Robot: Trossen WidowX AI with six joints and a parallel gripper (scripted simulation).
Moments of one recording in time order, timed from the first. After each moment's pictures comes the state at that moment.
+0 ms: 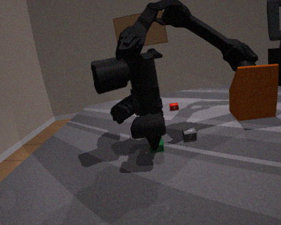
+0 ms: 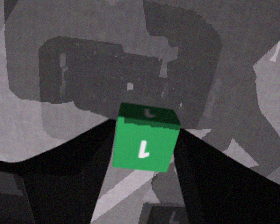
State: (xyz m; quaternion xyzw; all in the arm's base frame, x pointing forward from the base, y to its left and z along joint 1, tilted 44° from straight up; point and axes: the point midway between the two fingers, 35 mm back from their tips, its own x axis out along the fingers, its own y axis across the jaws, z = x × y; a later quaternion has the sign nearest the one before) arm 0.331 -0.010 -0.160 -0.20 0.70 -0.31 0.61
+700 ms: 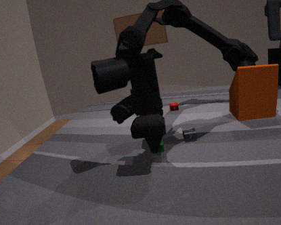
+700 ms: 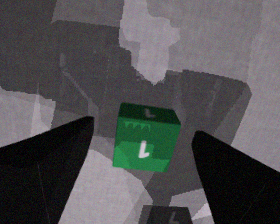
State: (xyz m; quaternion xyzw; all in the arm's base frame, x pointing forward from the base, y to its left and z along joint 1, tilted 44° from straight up) arm 0.331 -0.010 -0.160 -0.20 0.70 -0.31 0.61
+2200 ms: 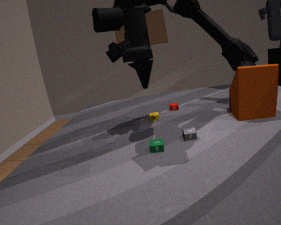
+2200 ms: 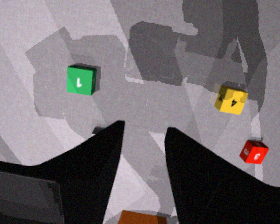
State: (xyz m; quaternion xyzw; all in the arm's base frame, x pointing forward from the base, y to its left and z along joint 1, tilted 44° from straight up) arm 0.350 0.019 -0.013 -0.19 0.70 -0.30 0.62
